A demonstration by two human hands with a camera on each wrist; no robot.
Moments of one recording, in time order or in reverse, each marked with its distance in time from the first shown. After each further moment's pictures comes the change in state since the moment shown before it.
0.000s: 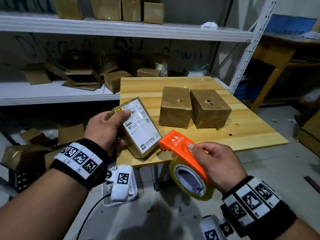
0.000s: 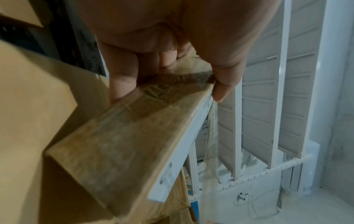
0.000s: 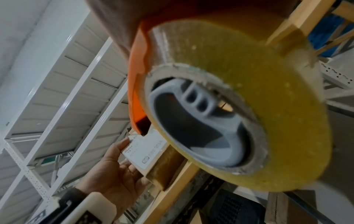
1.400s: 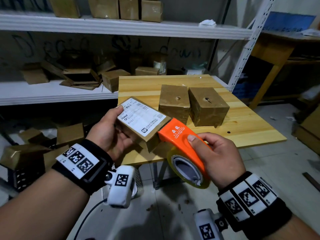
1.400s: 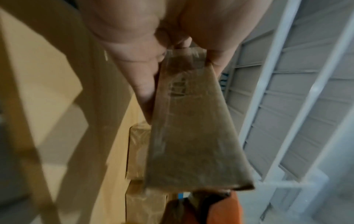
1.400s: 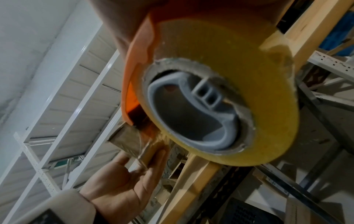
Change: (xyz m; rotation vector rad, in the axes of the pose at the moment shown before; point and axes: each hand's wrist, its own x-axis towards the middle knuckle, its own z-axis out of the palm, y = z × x) left_hand -0.004 -0.003 0.007 -0.276 -0.105 -0.283; right_hand 0.000 -0.001 0.000 0.118 0.100 -0.147
